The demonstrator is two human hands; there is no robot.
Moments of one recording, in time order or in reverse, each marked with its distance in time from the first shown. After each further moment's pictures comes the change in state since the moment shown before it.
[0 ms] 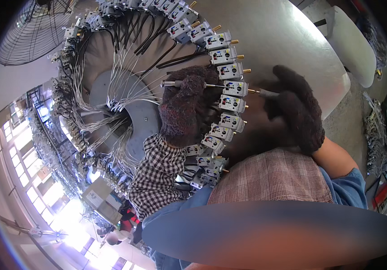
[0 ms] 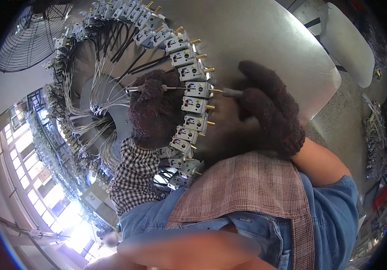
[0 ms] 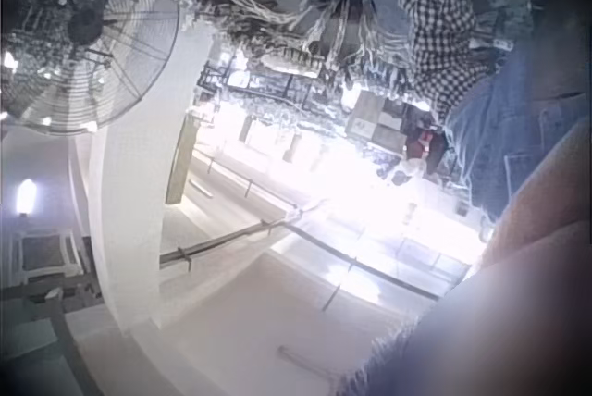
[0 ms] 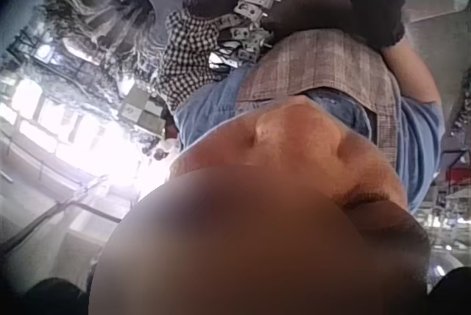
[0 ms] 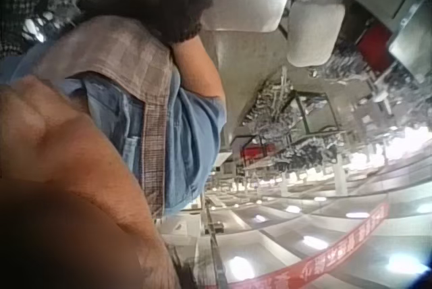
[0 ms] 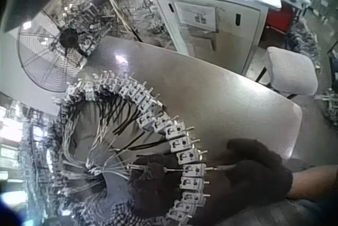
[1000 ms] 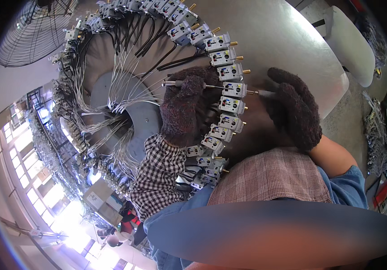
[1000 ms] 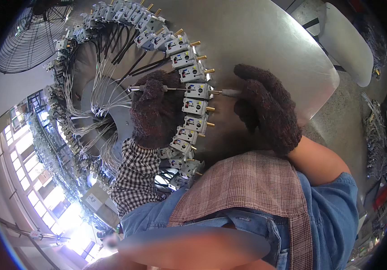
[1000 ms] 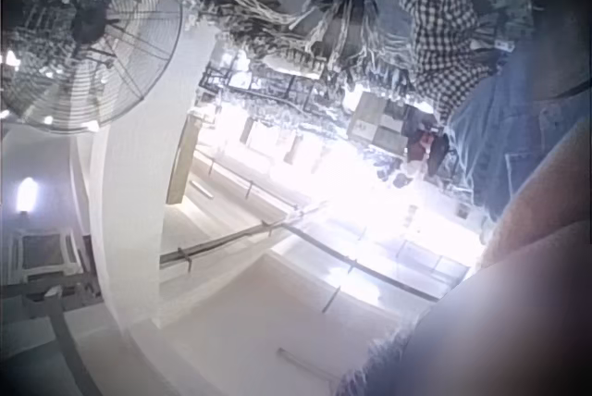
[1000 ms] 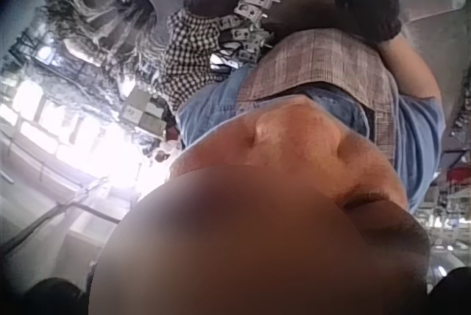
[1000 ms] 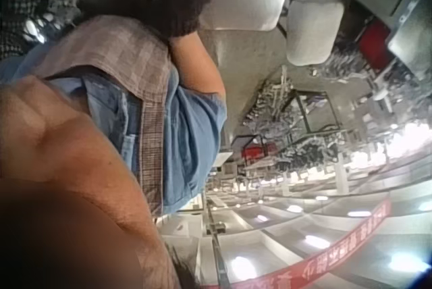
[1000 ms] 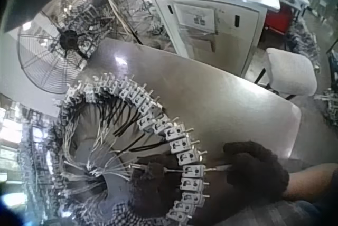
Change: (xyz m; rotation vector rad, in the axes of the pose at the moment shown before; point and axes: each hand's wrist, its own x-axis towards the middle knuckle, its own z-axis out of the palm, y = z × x) left_hand 0.000 0.002 0.002 0.009 0.009 -0.046; right_hand 0.018 -0.023 -0.004 1.002 0.062 1.069
